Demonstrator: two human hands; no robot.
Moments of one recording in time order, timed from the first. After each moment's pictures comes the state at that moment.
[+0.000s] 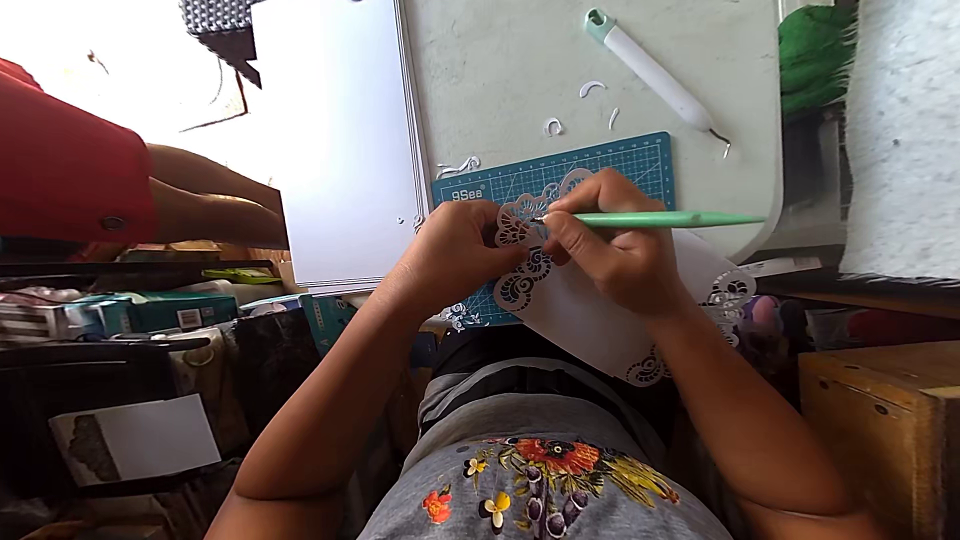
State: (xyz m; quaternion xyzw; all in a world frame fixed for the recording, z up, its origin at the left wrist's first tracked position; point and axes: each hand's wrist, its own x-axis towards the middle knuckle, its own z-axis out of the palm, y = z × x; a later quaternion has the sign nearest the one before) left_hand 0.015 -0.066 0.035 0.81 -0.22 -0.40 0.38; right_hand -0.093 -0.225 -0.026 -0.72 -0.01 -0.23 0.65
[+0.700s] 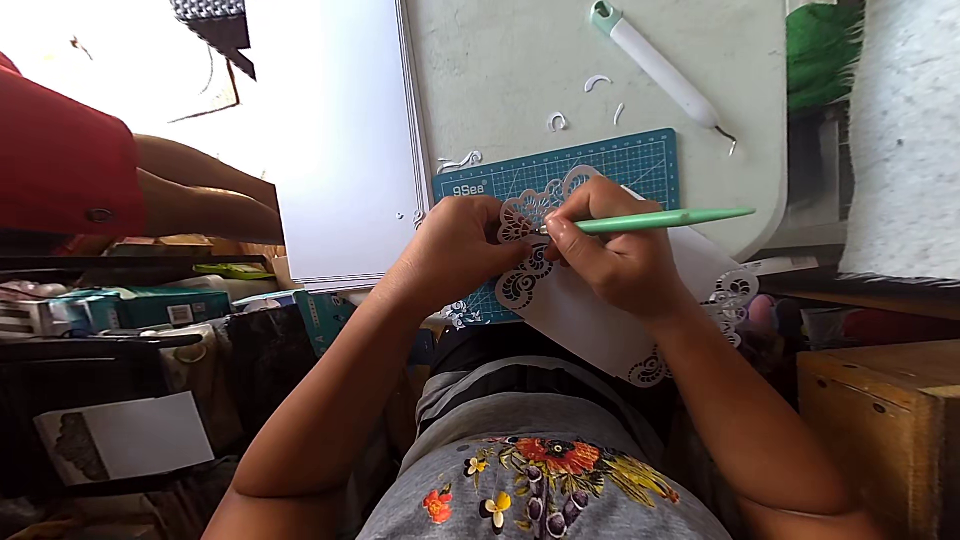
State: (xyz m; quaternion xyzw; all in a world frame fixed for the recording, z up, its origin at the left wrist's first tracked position) left_hand 0.016 -0.064 0.034 0.80 -0.23 -0.40 0.38; right_hand -0.094 -0.223 -0.026 -0.76 -0.02 -0.20 0.62
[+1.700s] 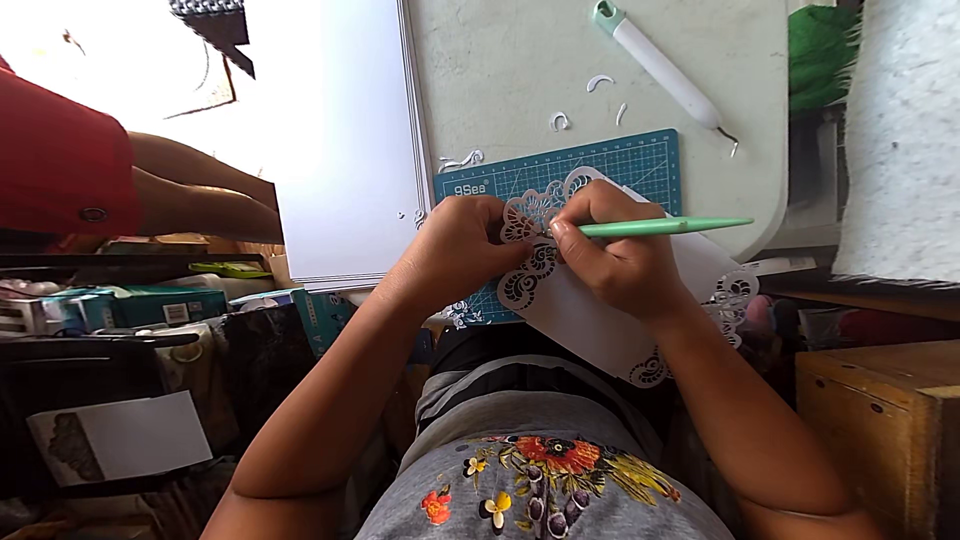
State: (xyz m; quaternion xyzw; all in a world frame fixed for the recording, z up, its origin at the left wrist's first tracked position) left_hand 0.016 -0.066 0.035 0.80 -0.22 -0.40 0.38; right_hand -0.095 -0.224 -0.025 -0.79 -0.01 -0.21 0.57
